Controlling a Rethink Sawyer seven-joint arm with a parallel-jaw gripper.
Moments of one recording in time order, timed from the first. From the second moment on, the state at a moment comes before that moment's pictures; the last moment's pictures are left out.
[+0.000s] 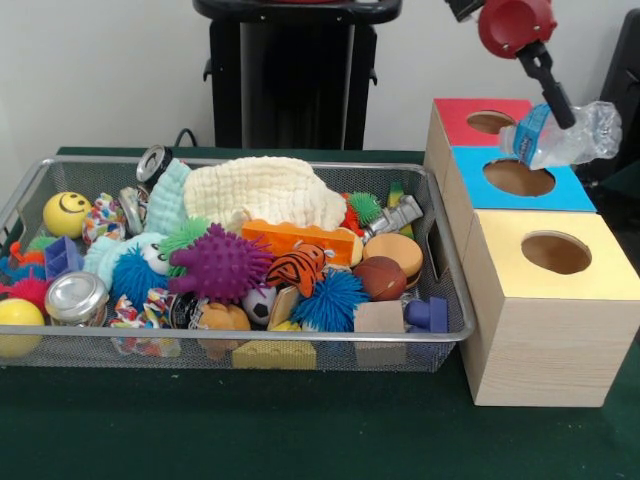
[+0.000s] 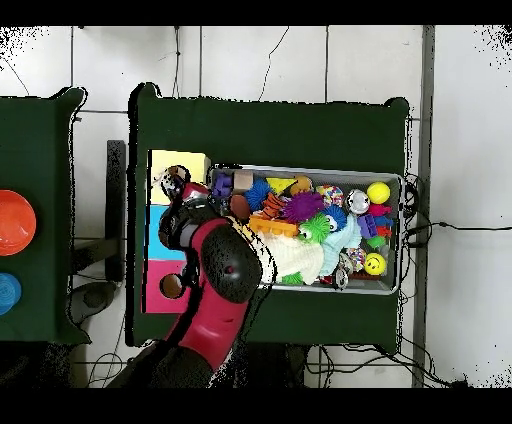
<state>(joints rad) 0.51 -0.47 -0.50 1.91 2.24 0.91 1.89</state>
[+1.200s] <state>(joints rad) 0.55 -0.45 -0.50 1.91 2.36 0.96 1.84</state>
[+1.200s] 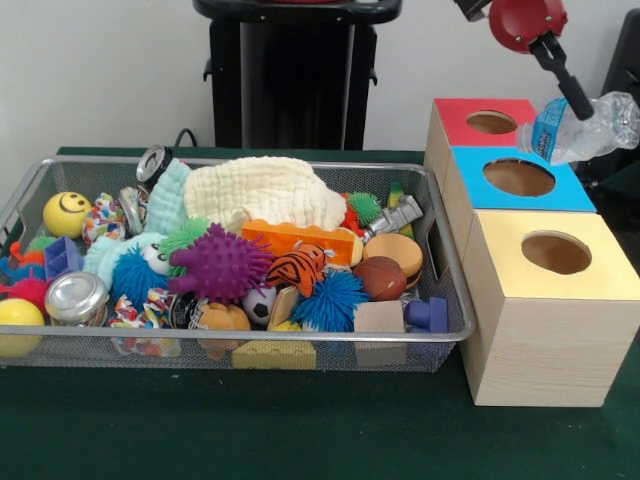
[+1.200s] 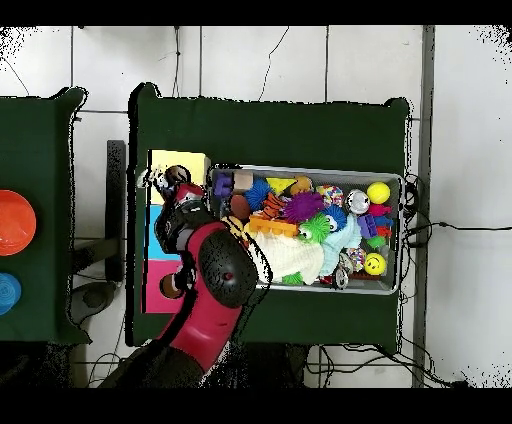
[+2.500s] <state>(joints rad) 0.57 -0.45 -0.51 1.91 2.35 0.96 1.84</state>
